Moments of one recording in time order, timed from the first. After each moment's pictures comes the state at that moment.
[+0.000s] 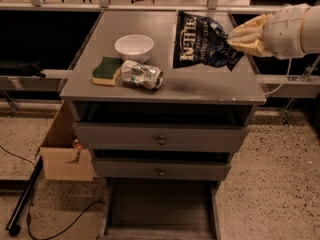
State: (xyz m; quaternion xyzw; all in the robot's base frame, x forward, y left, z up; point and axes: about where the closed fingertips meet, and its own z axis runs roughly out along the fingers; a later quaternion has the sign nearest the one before) arm 0.614 -0.183 0.980 -0.58 0.61 -0.01 0.54
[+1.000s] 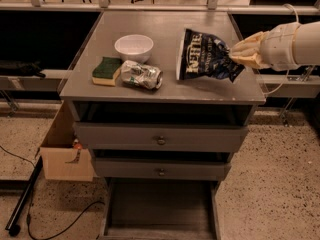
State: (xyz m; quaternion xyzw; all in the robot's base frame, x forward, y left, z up) arm 0.635 -0.201 0.929 -0.57 0.65 0.01 0.51
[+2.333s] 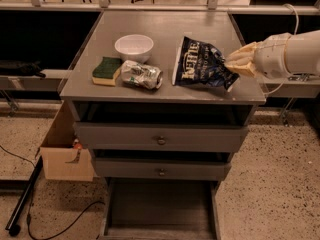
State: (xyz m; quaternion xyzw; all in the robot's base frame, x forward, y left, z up) arm 0.634 -0.196 0.902 -0.57 0.66 0.02 0.49
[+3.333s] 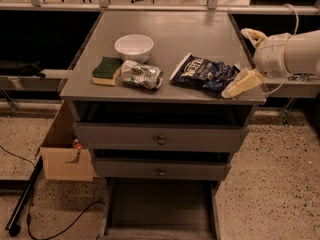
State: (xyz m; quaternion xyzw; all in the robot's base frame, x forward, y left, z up) arm 0.634 -0.196 0.902 -0.57 0.66 0.02 0.49
